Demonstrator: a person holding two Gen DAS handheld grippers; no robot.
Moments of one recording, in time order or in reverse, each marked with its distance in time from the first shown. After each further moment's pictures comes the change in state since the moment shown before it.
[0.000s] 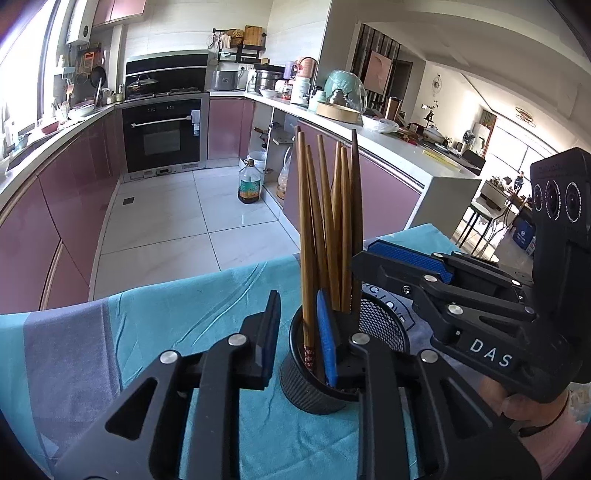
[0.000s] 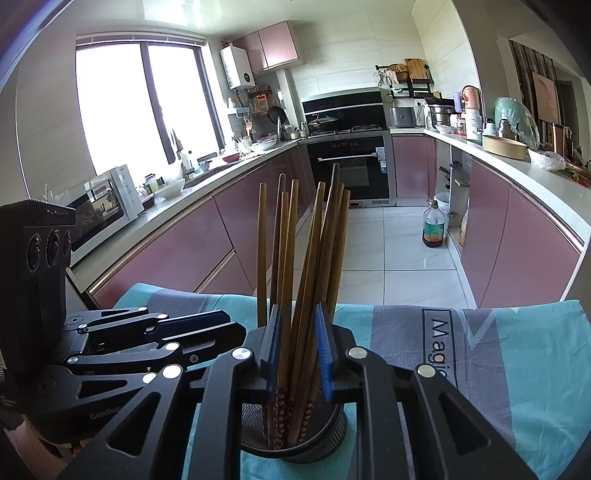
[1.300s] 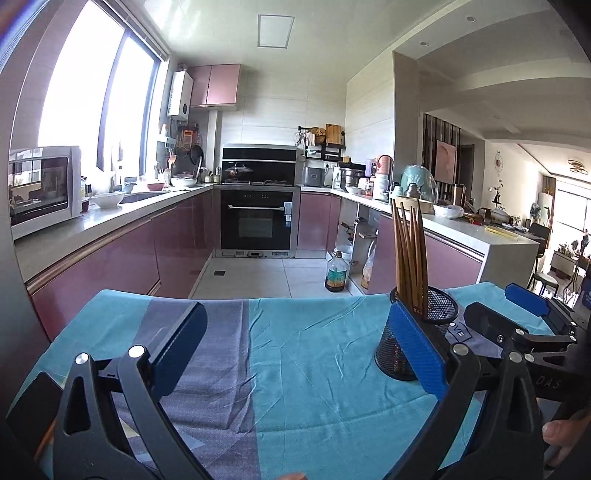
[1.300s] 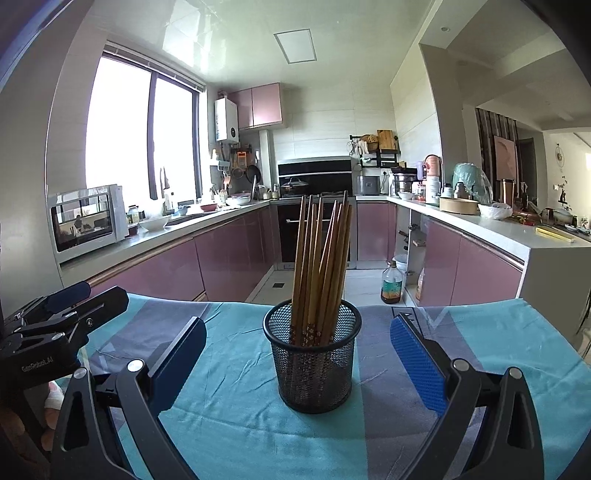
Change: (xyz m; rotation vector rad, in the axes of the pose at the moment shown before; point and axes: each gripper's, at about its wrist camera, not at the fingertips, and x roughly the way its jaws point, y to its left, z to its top) left arm -0.138 0.026 -0.133 -0.063 -0.443 0.355; right arm -0.074 0.067 -0.092 -0.079 -0.291 -0.205
